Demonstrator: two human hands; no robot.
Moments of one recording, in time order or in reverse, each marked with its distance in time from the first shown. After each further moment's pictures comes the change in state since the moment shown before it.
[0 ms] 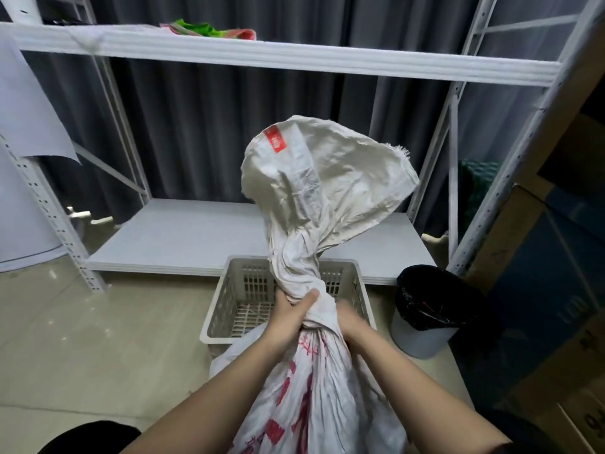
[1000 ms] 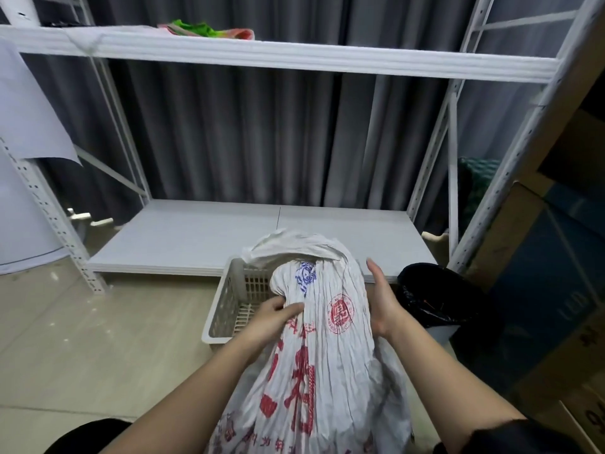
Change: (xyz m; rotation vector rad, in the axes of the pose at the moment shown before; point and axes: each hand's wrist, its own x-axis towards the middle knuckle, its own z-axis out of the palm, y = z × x) left_hand -0.001 0.002 -0.044 0.299 -0.088 -0.105; right_hand 0.006 -0.010 -0.050 0.821 -0.035 0.162
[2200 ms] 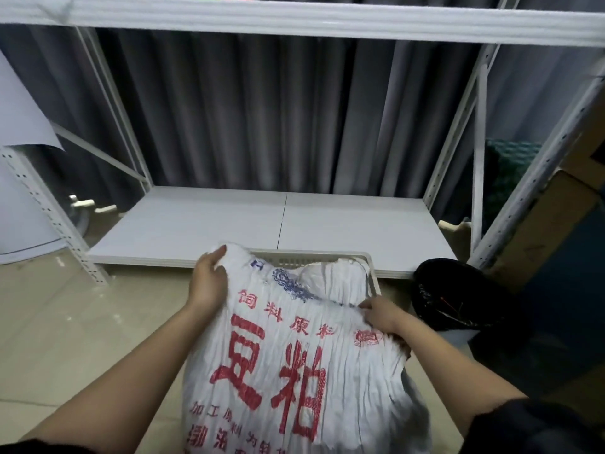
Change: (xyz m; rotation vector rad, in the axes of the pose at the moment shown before) left_hand 0.065 0.019 -0.089 0.206 0.592 0.175; right_hand 0.098 0.011 -0.045 -1.606 0.046 -0.083
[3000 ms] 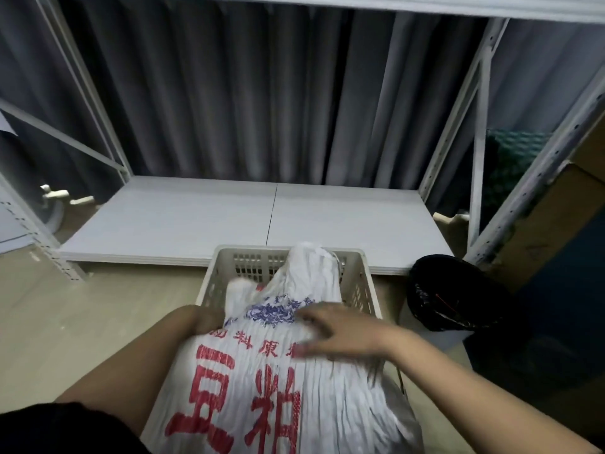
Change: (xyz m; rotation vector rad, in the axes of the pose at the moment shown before) left_hand 0.032 -0.036 0.025 1.034 -0.932 -0.301; right_hand -0.043 -0.059 -0.014 -0.087 -0.242 -0.501
